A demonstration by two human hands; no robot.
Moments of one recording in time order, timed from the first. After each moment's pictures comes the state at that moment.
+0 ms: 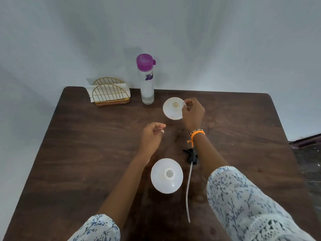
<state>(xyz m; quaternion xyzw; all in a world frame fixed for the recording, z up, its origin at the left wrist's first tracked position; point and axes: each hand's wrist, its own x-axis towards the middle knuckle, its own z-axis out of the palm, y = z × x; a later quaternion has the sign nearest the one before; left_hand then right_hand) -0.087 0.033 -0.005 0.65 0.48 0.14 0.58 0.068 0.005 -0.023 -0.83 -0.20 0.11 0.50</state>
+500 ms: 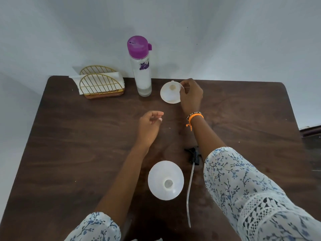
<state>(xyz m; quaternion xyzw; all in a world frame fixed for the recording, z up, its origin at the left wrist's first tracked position) -0.062 0.059 -0.025 0.64 0.50 0.15 0.57 0.106 0.050 -0.064 -0.82 -0.25 0.08 0.51</state>
